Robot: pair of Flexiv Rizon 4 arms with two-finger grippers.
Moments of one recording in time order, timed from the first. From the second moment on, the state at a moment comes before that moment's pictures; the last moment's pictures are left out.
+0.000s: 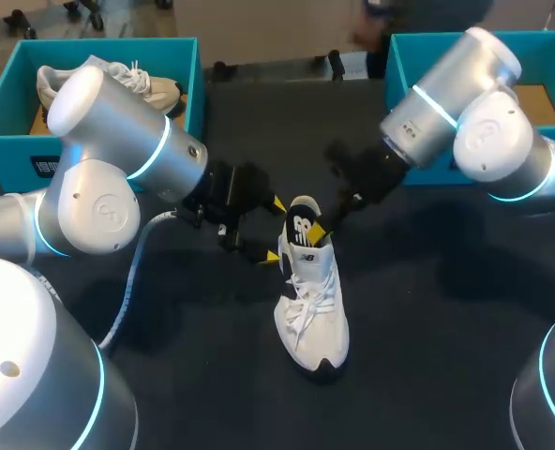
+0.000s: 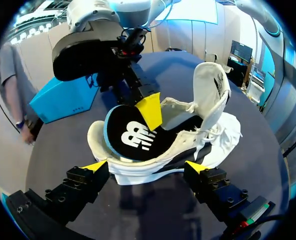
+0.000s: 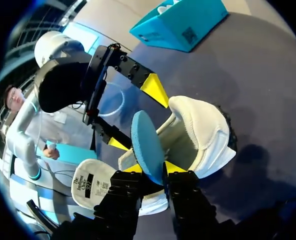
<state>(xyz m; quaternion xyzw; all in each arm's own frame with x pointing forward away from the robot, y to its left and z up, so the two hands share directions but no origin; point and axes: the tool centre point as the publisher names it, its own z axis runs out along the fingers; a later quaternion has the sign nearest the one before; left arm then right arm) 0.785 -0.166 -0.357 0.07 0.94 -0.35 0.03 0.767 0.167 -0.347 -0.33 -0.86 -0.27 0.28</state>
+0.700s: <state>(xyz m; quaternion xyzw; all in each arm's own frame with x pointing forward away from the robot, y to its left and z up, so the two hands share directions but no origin) 0.785 -0.166 -0.357 0.07 0.94 -0.35 0.03 0.757 0.176 -0.369 -0.32 -0.88 -0.23 0.27</state>
